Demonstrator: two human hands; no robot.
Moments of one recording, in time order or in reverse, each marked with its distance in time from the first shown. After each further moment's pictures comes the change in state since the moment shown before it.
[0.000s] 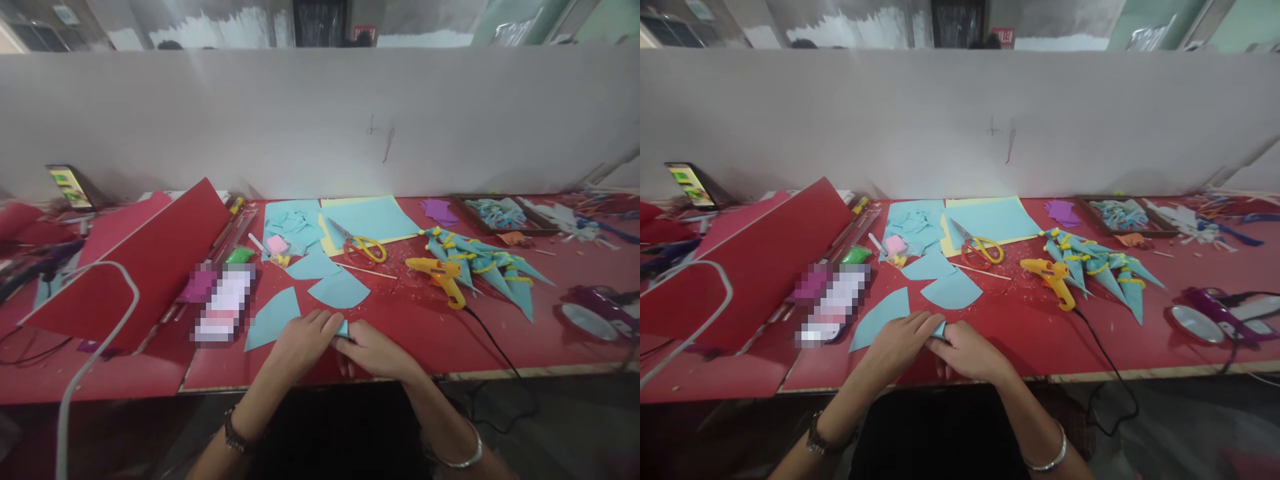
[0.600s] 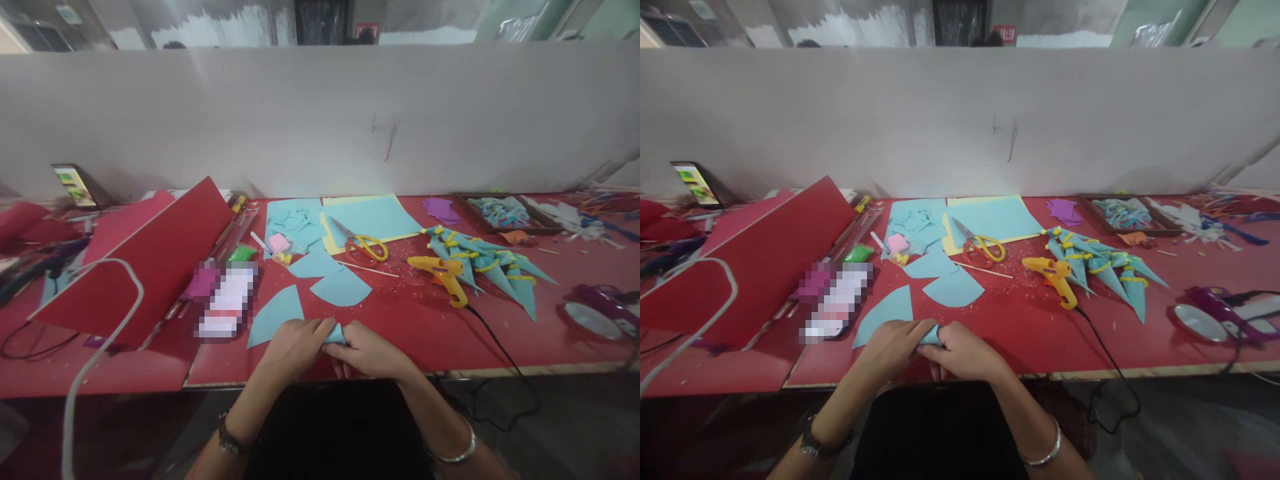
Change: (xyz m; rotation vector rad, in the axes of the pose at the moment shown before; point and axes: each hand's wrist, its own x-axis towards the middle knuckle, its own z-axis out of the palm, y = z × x) left_hand -0.013 -0.006 0.004 -0.086 -0.098 -0.060; right_hand 0.004 0.000 0.007 -0.012 -0.059 -0.091
